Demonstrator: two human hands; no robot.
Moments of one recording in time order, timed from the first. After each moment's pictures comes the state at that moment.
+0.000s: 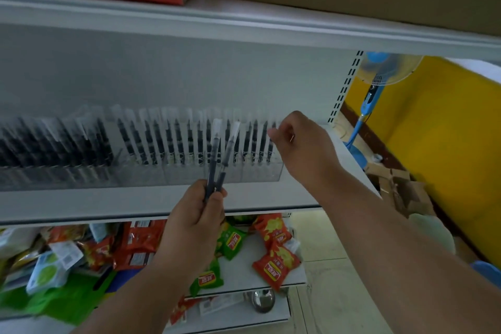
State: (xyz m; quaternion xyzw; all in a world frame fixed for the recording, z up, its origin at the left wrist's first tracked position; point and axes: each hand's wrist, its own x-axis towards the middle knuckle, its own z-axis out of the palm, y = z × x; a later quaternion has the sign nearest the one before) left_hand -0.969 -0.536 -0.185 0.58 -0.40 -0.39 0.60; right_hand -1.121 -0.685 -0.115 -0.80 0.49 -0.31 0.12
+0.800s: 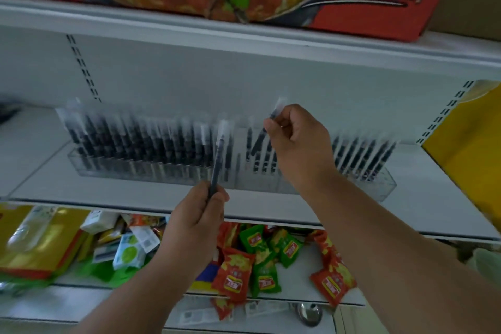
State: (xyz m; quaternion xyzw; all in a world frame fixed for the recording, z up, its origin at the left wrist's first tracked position) left_hand -0.796 -0.468 -0.177 0.60 -0.37 -0.34 0.62; right_hand -0.915 -0.616 -0.099 -0.79 0.41 -0.40 0.23
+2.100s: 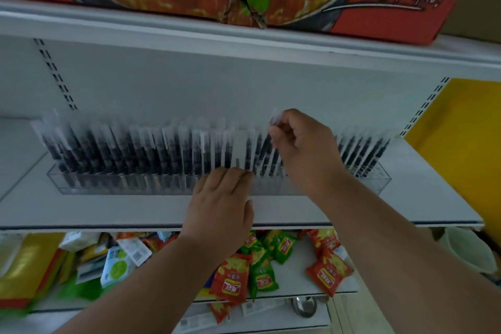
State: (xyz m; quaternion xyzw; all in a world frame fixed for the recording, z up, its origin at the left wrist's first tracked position) left_hand -0.776 -0.517 -0.187 0.69 -0.69 0.09 0.18; right_hand -0.915 -0.616 -0.098 -0.83 0.40 -0.36 0.15
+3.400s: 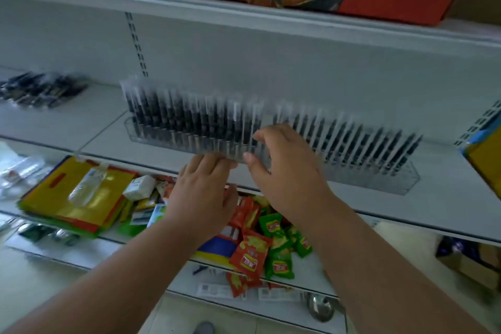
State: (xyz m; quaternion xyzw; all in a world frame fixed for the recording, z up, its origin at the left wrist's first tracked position) left_hand -0.781 -0.436 -0.174 0.79 -0.57 0.09 0.20; right_hand -0.916 -0.534 -0.113 -0.90 0.29 -0.29 0.12
